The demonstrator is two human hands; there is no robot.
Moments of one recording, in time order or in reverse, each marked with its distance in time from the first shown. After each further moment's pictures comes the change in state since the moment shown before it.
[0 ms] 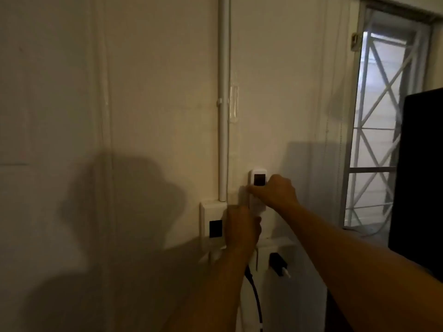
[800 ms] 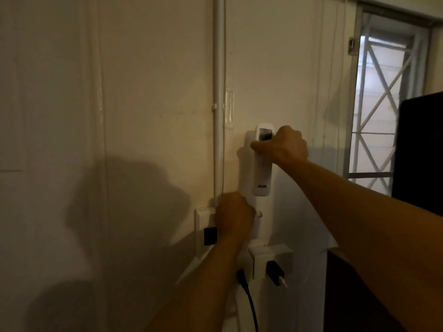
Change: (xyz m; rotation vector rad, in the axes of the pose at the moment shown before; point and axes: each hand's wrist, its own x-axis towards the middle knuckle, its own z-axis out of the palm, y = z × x) left_hand 0.014 0.033 -0.037 -0.051 0.074 0.036; right_hand 0.031 -0.059 -0.076 0.045 0.270 -0.095
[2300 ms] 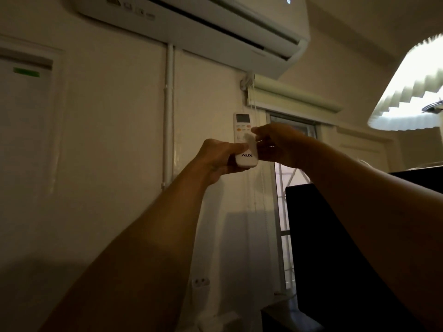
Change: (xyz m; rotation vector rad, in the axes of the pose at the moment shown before) left_hand 0.023 0.254 -0.141 -0.899 -0.493 0.221; right_hand 0.009 -0.057 -0.230 0.643 -0.233 -0.016
